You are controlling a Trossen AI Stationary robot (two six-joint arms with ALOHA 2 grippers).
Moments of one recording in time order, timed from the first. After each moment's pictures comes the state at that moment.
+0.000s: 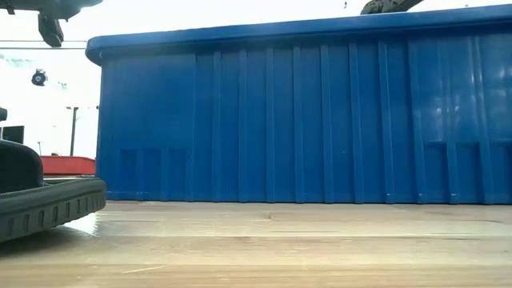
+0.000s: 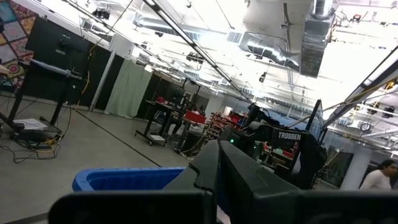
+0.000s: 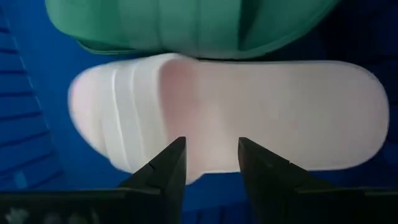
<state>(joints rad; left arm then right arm) 0.14 0.05 0.50 -0.14 -0.46 -0.25 -0.79 1.59 1.39 -1.22 -0.28 -0.31</state>
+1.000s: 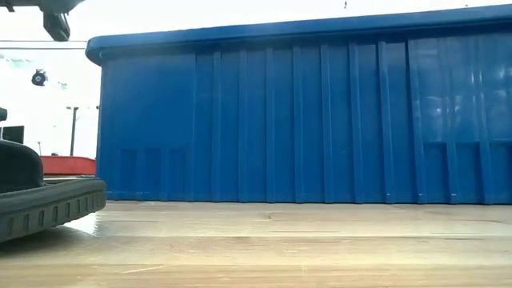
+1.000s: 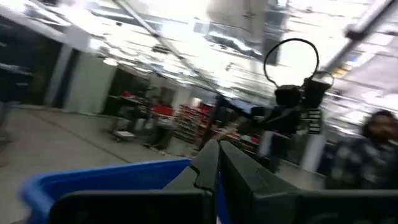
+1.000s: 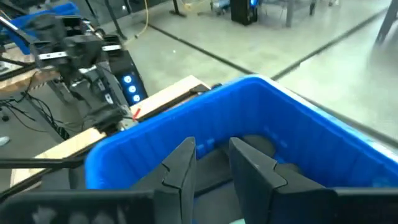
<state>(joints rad) 0.14 0.05 0.50 -0.14 -0.29 -0.25 0.05 1.33 1.62 -0.68 0.51 0.41</state>
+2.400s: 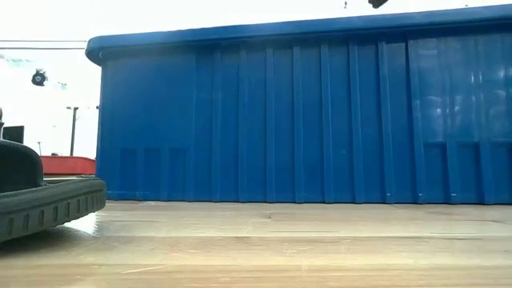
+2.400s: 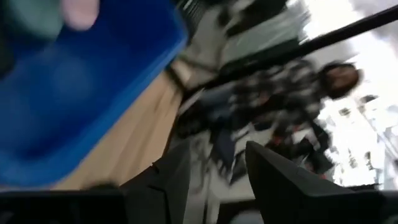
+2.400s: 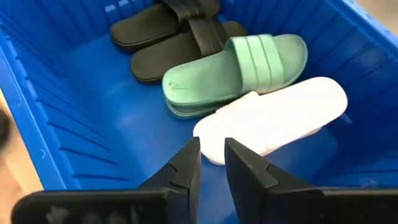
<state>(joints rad) 0.14 0.70 1.21 -0.84 0.39 -1.01 0.29 1.35 1.61 -1.42 0.59 0.87</state>
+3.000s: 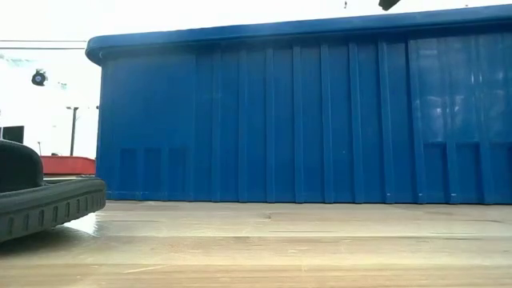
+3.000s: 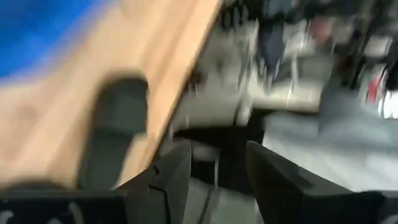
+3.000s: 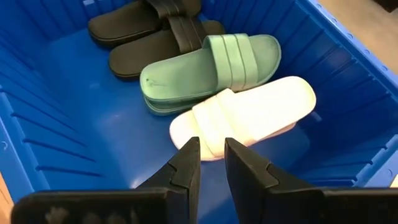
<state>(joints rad) -0.15 0.98 1.32 -1.07 0.45 -1.05 0.29 1.31 1.60 -1.50 0.63 0.86</state>
